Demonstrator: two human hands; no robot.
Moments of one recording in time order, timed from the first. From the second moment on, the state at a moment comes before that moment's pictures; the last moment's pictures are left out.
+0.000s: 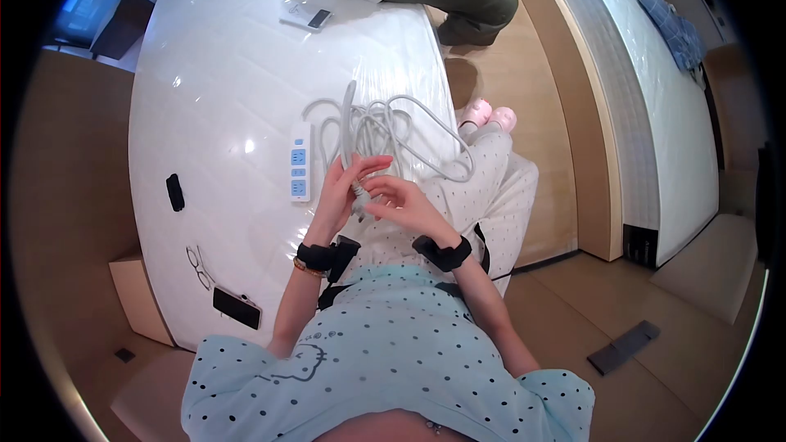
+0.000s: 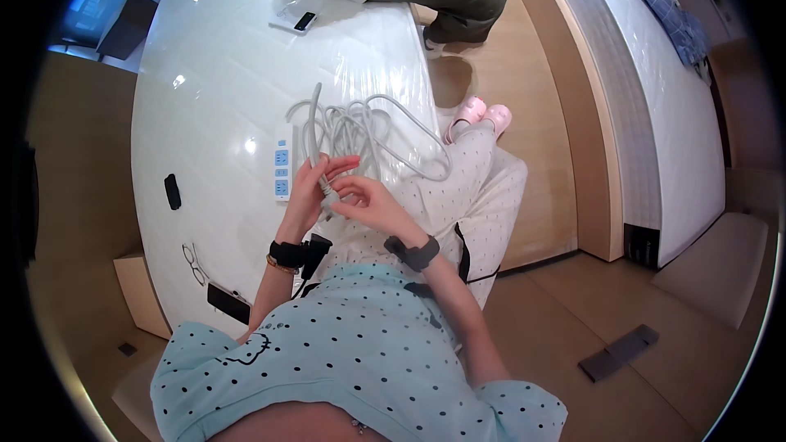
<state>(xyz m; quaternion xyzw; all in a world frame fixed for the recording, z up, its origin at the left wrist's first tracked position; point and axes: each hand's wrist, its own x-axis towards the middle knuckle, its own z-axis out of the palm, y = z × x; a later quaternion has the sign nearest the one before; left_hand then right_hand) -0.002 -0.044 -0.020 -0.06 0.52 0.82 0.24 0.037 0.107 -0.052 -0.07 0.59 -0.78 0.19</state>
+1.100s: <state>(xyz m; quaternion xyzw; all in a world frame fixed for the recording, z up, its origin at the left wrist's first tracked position) 0.020 -0.061 -0.092 0.04 0.85 0.52 0.08 0.023 0.121 -0.095 0.05 0.86 -0.52 0.03</state>
